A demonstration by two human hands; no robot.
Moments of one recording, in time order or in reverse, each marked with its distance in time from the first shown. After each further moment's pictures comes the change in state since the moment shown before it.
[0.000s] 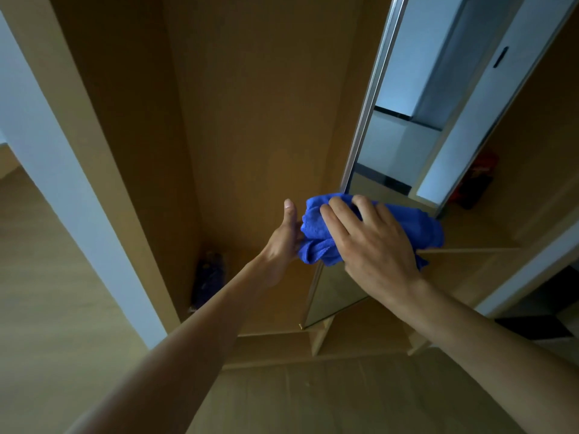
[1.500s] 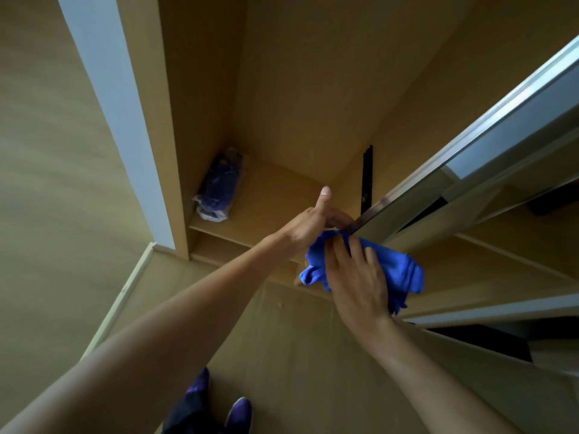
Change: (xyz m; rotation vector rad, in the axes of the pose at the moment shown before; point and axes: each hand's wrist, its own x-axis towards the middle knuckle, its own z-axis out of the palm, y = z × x) left_hand 0.029 -0.143 -0.024 0.065 -0.002 -0.048; right_hand -0.076 -0.104 0.123 -0.125 -0.549 -0.231
